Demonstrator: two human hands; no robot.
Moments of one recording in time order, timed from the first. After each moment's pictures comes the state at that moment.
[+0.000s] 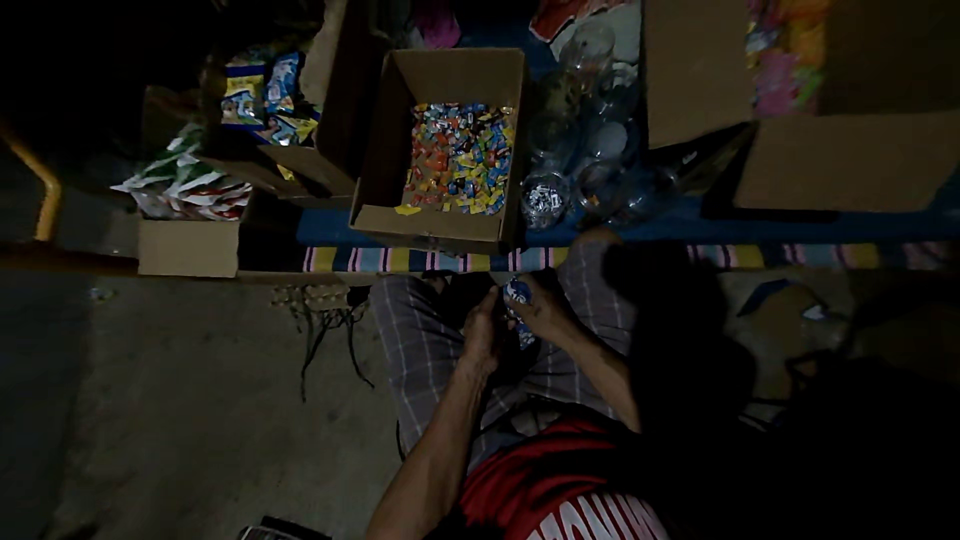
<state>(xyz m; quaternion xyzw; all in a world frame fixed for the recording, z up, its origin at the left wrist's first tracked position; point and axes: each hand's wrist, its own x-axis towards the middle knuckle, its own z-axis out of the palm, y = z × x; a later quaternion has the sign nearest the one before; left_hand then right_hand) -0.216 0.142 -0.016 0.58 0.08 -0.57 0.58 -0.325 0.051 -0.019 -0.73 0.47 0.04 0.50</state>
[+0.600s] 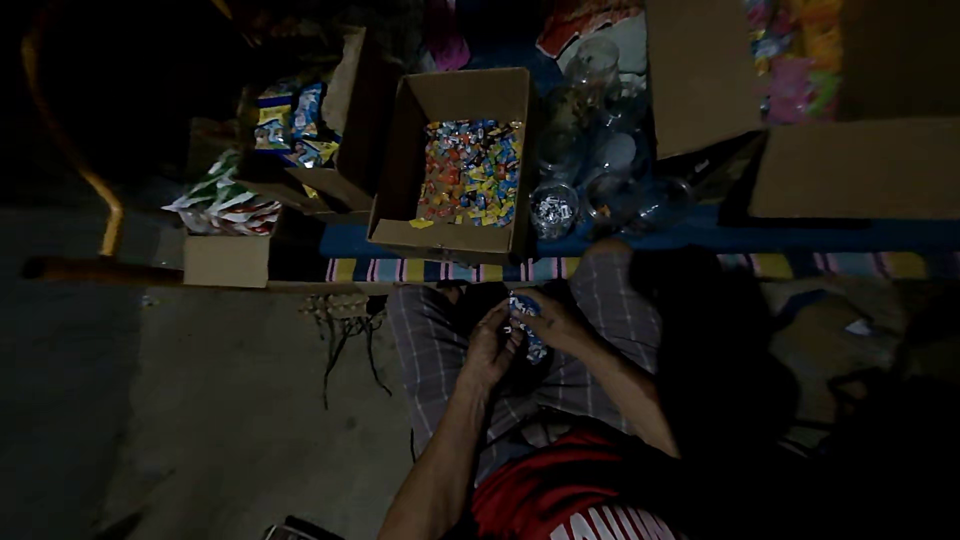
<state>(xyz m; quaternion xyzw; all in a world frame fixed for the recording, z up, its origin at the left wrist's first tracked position) -0.203 0.155 -0.031 0.48 0.12 -0.61 0.62 -0.330 0.048 -0.025 -0.75 0.38 -0.01 0.54</state>
